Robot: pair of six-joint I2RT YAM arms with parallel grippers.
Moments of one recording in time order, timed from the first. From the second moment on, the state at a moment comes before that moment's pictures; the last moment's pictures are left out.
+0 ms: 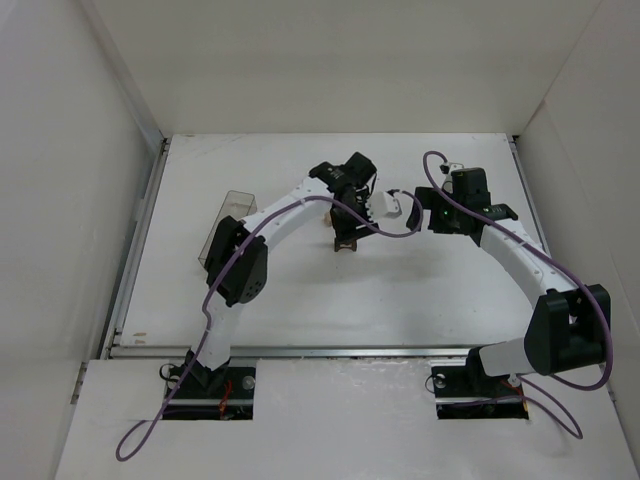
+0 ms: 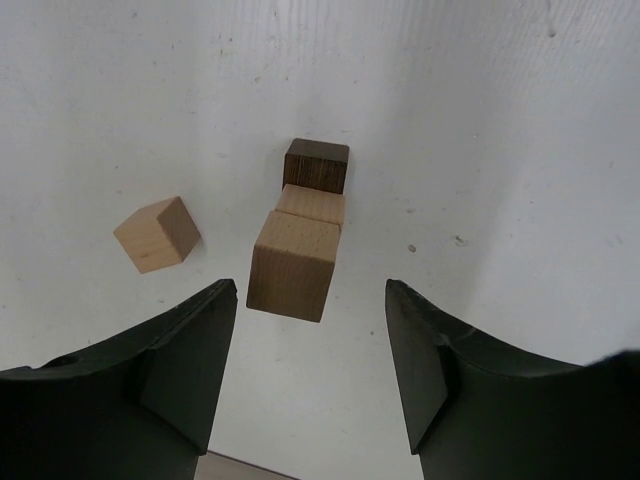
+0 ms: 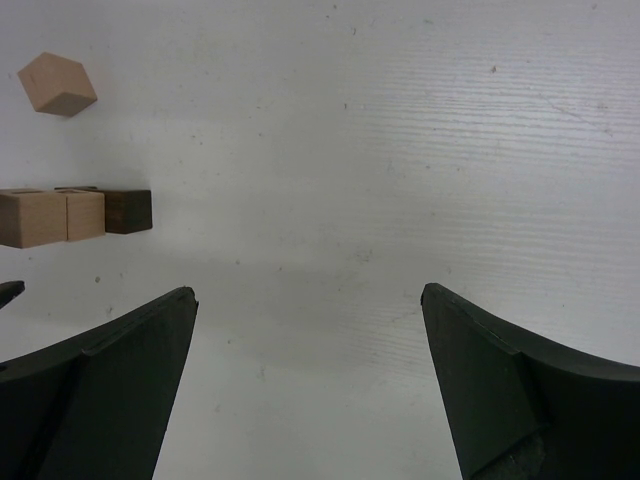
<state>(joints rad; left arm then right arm) -0.75 2.12 1.93 -1.02 0.16 0.65 0.18 1.39 1.03 -0.45 -0.12 0.25</state>
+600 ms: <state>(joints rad) -0.49 1.82 1.92 -0.75 0.32 0.37 0.18 1.49 1.14 -0.43 -0.15 0.28</state>
